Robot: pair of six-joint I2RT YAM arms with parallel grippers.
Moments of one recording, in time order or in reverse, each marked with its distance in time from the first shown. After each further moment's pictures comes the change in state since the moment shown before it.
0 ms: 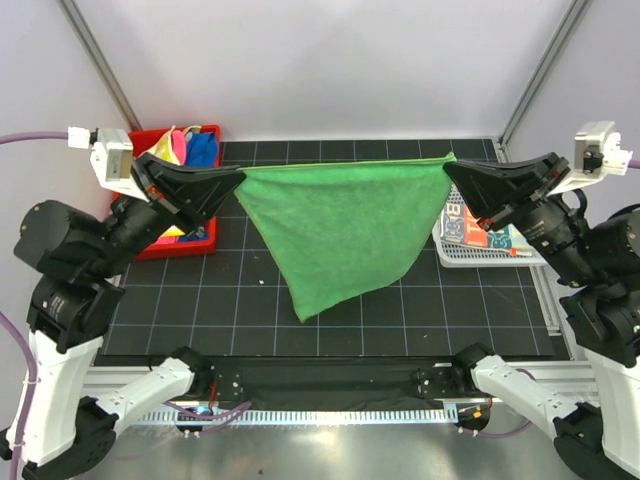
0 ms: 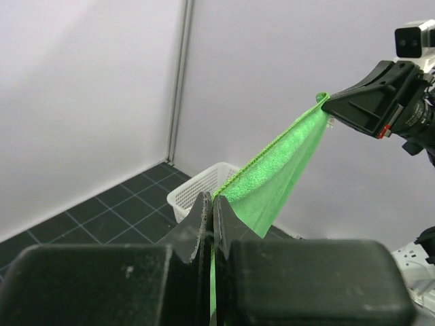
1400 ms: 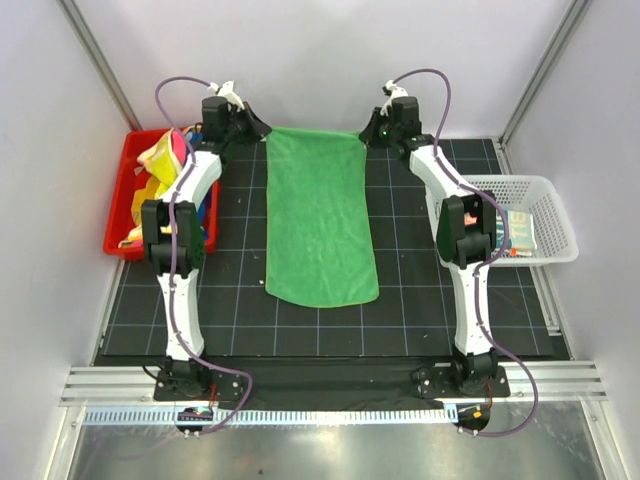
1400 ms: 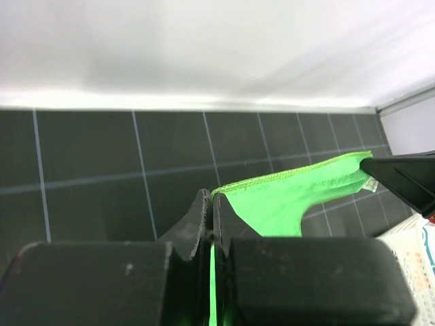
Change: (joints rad) left arm 0.418 1.319 0.318 0.353 0.015 -0.156; right arm -0.242 1.490 0.466 0.280 -0.014 0.059
